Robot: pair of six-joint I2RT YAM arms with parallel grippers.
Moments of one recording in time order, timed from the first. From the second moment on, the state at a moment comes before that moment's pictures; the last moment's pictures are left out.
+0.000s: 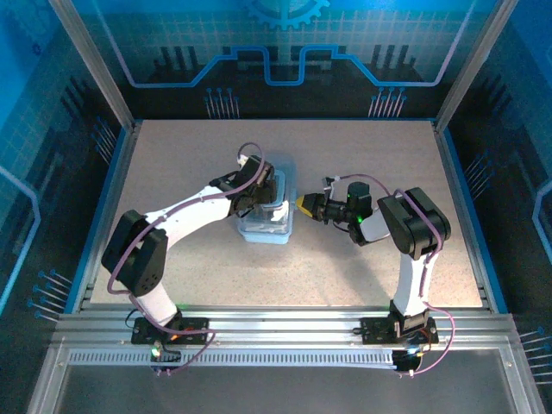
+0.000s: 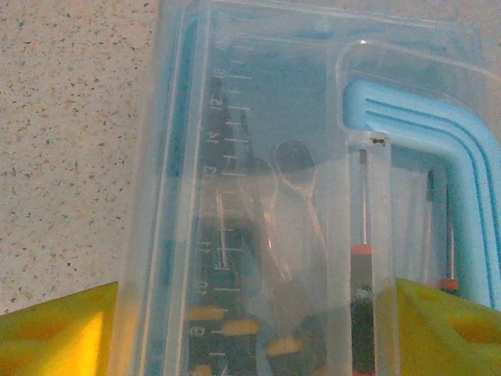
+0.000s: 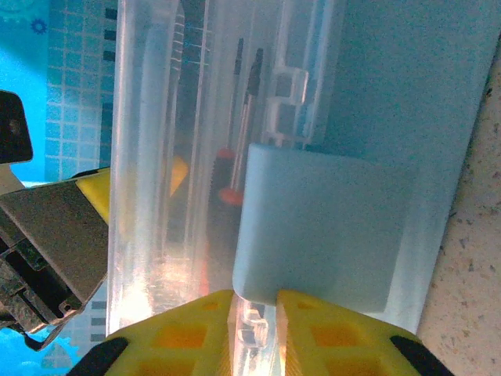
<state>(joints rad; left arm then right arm) -0.58 1.70 1.20 -0.44 -0.30 -0.56 0.30 1.97 0.66 1.06 -0.89 1.17</state>
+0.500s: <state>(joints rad) -0.60 1.71 1.20 -0.42 -0.32 -0.57 0.29 1.92 0.67 0.92 -0.87 1.06</state>
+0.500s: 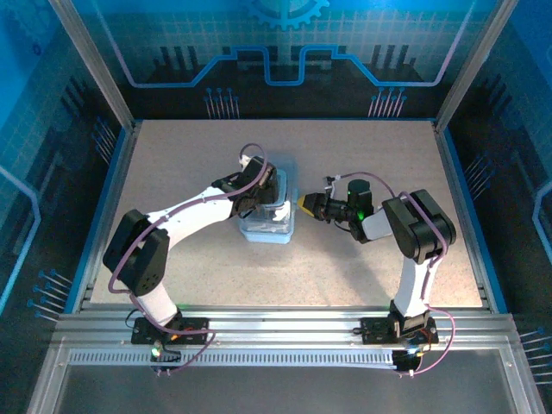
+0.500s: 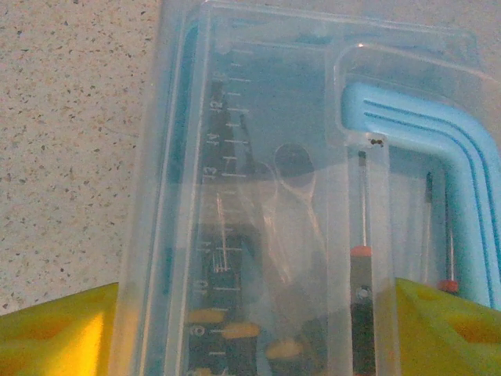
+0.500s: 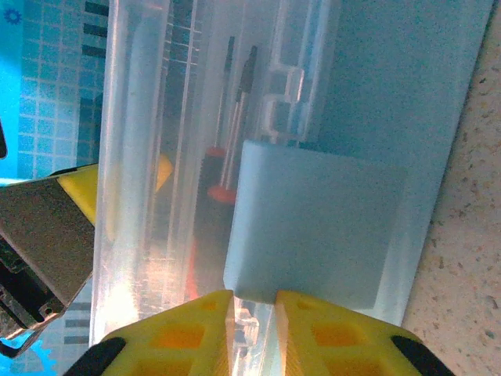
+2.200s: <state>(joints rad) -0.64 1.73 1.19 -0.36 -0.32 -0.58 0.23 1.98 0.65 0.85 -0.82 1.05</state>
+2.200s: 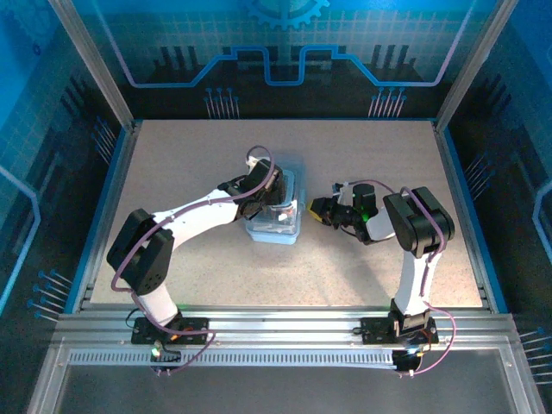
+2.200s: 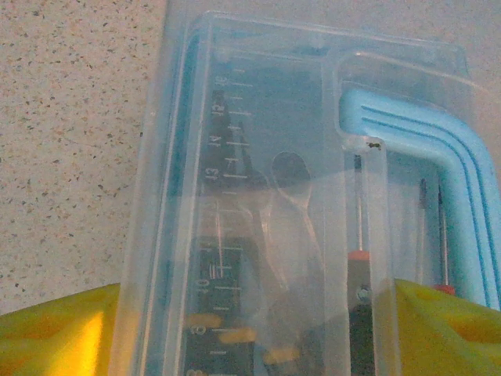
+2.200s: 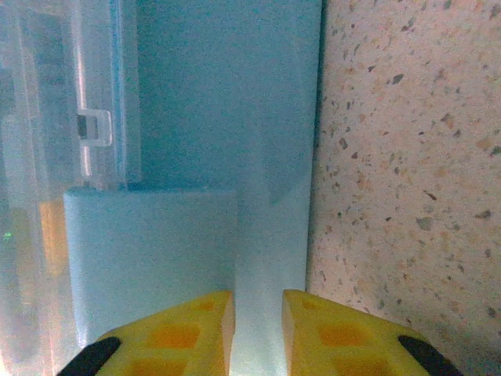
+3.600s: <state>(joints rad) -0.75 1.87 1.51 -0.69 -0.30 -0.74 0.24 1.46 0.53 0.33 -0.24 0.78</state>
